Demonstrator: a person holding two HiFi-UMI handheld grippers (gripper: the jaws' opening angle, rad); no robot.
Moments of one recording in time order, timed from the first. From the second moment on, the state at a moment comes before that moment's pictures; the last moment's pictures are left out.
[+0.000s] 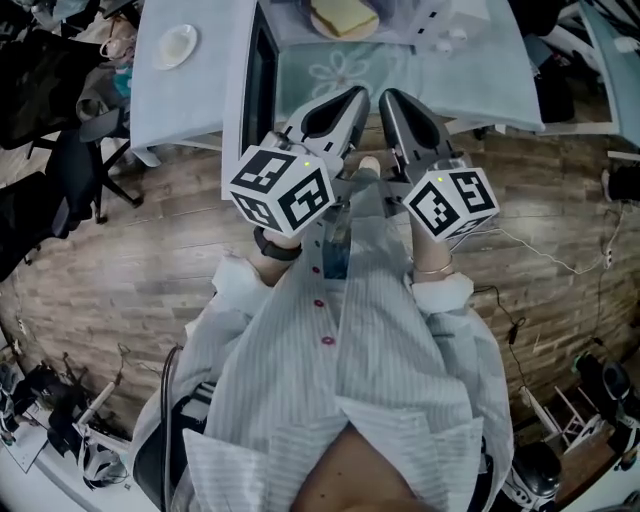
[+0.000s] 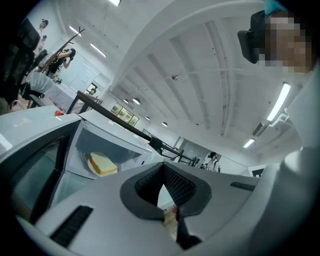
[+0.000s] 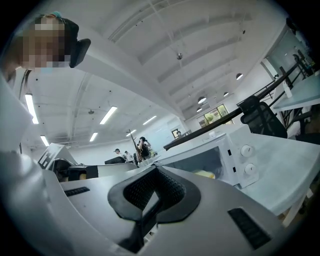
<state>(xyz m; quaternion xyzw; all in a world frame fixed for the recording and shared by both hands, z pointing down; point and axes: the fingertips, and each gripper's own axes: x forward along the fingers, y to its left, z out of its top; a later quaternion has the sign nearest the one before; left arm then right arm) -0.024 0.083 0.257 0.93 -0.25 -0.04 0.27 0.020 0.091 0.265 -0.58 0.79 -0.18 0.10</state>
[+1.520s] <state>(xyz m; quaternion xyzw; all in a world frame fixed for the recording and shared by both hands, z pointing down) 0.001 -0.072 0.272 0.85 -0.44 -0.09 0.29 0.052 -0.076 0.285 -0.42 0.87 -0.25 0.06</state>
